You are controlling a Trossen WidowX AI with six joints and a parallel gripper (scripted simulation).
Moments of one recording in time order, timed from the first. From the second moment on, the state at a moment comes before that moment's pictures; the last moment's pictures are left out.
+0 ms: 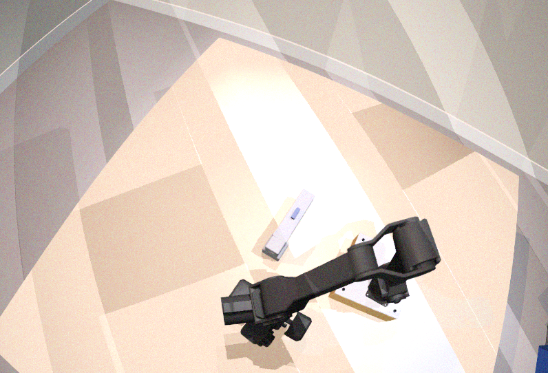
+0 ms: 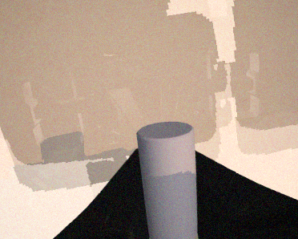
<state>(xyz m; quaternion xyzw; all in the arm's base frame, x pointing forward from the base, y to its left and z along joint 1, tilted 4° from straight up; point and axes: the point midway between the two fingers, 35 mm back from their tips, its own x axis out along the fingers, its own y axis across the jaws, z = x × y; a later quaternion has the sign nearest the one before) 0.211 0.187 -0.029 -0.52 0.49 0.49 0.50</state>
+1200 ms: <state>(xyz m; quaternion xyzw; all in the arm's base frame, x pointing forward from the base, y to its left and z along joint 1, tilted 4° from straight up) 0.212 0.188 -0.029 -0.52 0.49 0.49 0.50</state>
